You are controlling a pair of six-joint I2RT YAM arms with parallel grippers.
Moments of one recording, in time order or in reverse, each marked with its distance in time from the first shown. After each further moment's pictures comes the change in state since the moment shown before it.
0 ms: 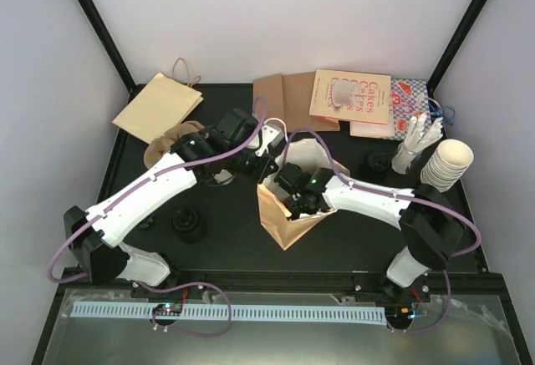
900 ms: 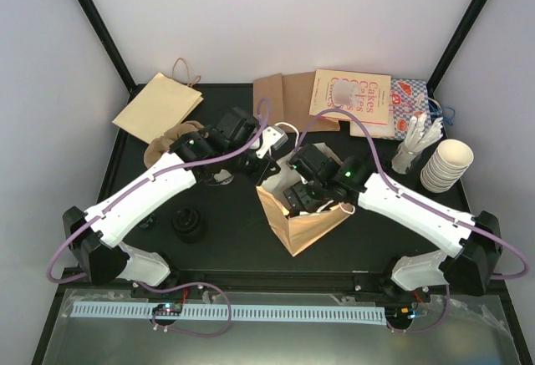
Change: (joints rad) left arm -0.001 0.000 0.017 -0.015 0.042 0.093; right arm 0.000 -0.243 0.162 -0.166 -0.011 0.003
